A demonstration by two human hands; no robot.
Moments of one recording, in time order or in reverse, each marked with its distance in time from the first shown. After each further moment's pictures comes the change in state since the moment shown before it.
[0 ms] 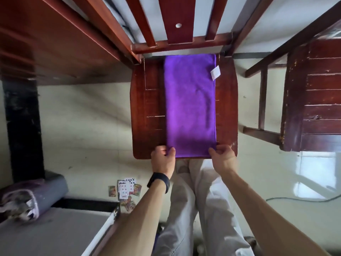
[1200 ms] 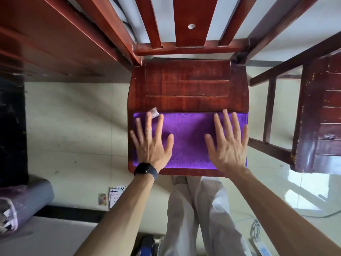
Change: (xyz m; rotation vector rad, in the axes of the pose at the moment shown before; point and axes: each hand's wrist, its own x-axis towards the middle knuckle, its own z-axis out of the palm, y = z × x) left_hand 0.075 0.030 -0.019 0.672 0.209 0.623; right_hand 0.051 -0.054 0.004 -0.711 0.339 -0.865
